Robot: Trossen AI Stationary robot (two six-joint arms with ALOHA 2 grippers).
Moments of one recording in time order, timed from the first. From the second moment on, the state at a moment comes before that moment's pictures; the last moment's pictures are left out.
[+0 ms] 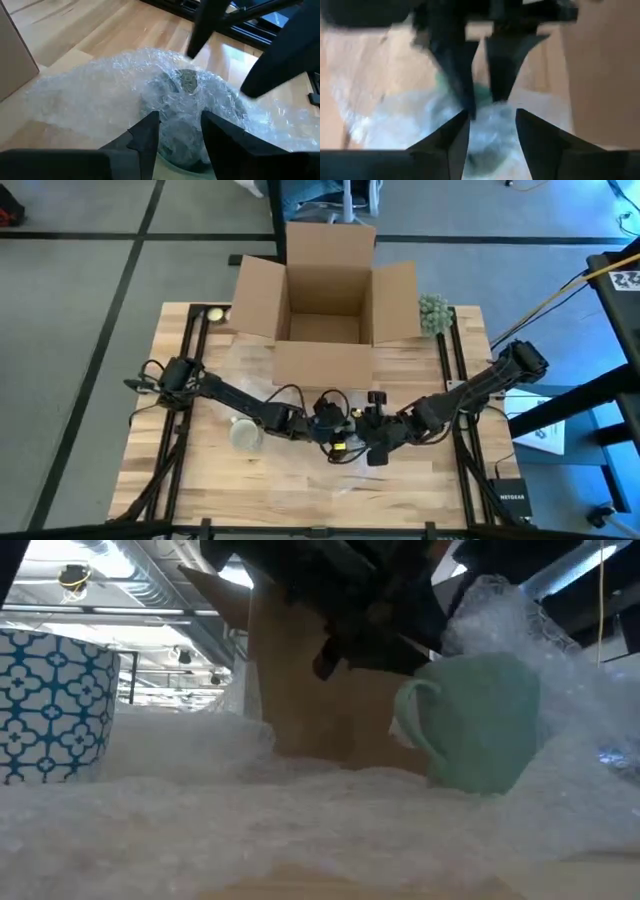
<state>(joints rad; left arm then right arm) -0.30 2.00 1.31 0.12 -0.42 -0.53 0.49 1.53 1.09 -0.60 0.40 0.33</state>
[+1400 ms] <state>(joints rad) -0.30 2.00 1.31 0.12 -0.41 -0.55 0.46 1.47 1.10 -0.73 0.24 0.33</state>
